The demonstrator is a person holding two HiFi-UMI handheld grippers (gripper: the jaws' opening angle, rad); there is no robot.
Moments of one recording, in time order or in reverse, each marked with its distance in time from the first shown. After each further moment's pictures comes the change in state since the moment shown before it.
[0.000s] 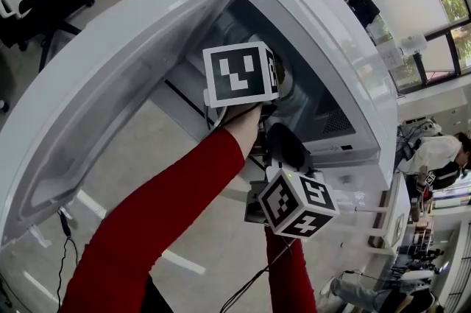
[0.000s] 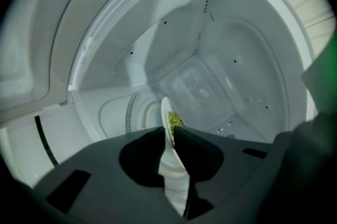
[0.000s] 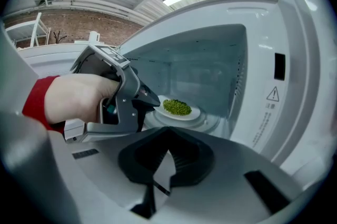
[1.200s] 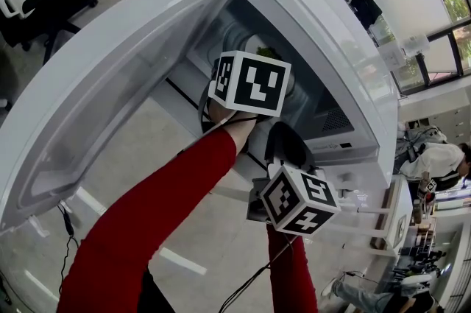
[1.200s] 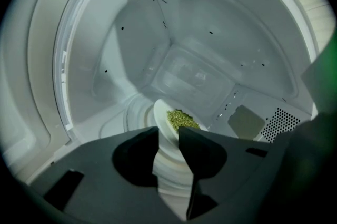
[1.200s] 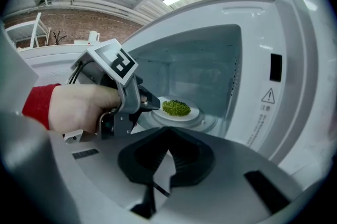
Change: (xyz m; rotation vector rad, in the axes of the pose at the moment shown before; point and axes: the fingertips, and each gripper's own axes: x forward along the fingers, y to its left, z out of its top) left arm 0.007 0.001 -0.005 0.402 0.037 0.083; right arm 0.001 -0.005 -0.002 -0.002 0.006 -0.002
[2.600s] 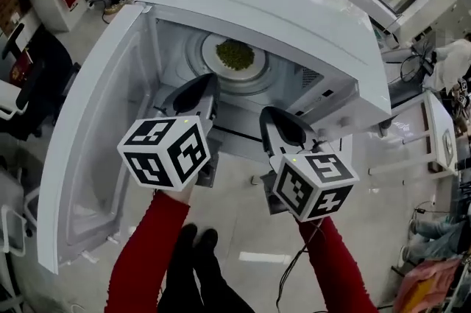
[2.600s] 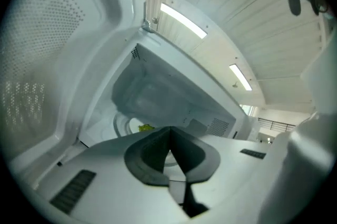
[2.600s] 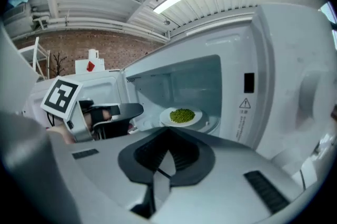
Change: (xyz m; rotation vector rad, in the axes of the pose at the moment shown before) left arm -0.111 -0.006 -0.007 0.064 -0.235 -0.383; right arm -0.038 0.036 0.004 0.141 -0.056 0.084
